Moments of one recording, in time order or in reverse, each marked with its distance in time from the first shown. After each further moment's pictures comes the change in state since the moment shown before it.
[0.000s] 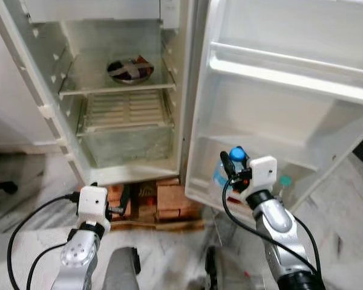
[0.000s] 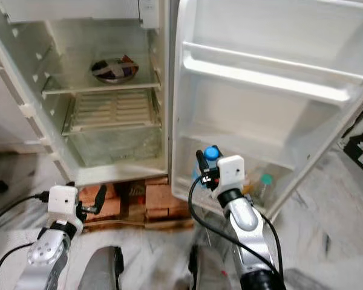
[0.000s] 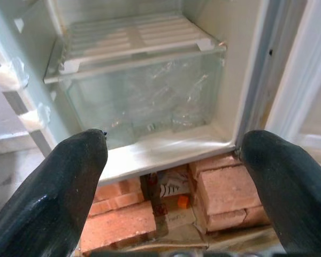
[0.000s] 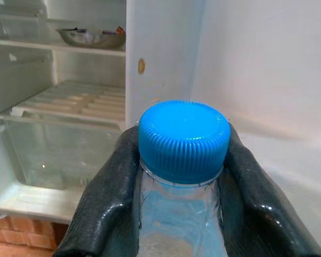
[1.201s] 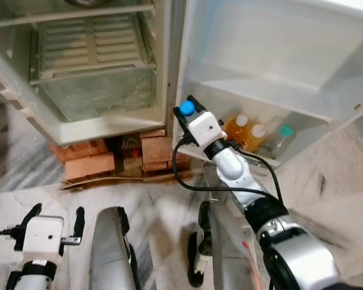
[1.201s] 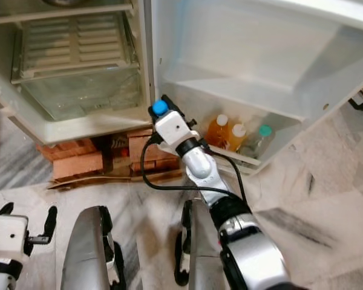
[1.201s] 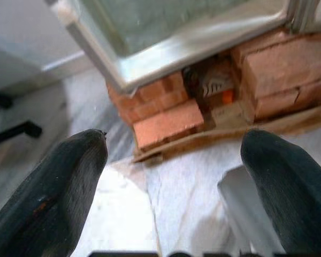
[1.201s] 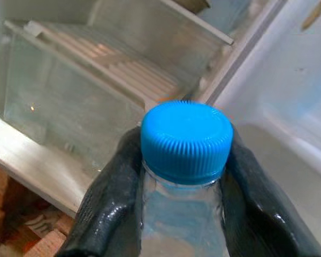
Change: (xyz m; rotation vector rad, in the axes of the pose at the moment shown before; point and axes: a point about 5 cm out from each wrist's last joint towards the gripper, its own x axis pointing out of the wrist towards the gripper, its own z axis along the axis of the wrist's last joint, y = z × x) left arm -0.092 0.045 0.019 0.208 0.052 0.214; right arm 0.103 0.057 0.064 -0.511 -0.312 0.183
